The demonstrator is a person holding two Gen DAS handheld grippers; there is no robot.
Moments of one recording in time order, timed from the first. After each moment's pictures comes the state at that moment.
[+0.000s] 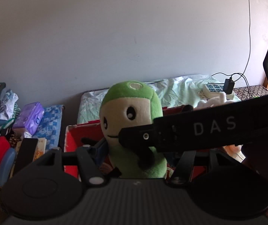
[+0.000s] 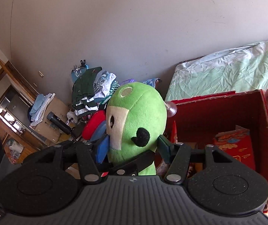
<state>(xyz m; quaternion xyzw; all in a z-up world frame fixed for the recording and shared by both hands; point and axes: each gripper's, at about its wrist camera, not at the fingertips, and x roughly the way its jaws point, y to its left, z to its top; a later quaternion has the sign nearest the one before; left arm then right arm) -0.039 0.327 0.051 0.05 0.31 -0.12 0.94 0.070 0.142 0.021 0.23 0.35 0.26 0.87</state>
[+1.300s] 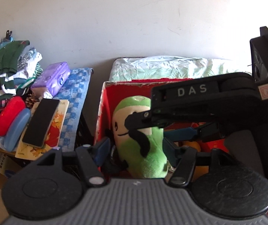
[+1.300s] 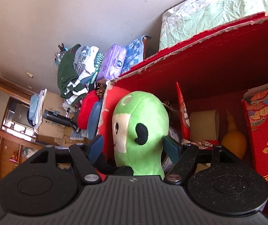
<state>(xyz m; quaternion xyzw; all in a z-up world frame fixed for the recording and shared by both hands) -0.015 0.378 0.003 0.01 0.38 -0.03 0.93 0.141 0.166 -0.062 0.33 0.47 0.25 0.78</state>
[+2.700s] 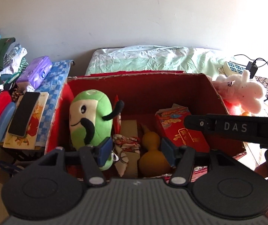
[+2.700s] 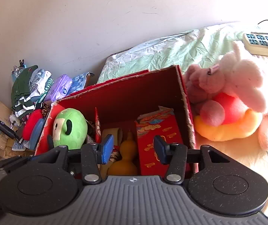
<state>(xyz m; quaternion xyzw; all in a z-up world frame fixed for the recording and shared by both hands) -0.026 0.301 0.021 0.01 0.42 -0.05 0.91 0.059 0.090 -0.026 0.19 0.40 0.07 0.89</state>
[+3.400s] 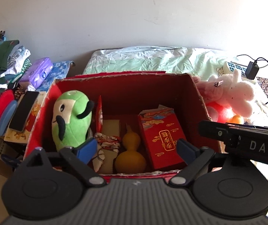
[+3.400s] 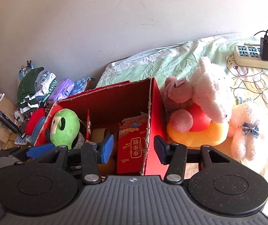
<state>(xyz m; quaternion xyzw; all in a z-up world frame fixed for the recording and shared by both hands) -0.034 0.240 0.028 0.01 0.42 -0.01 0.91 0.027 0.036 -0.011 0.17 0.38 0.10 0.90</state>
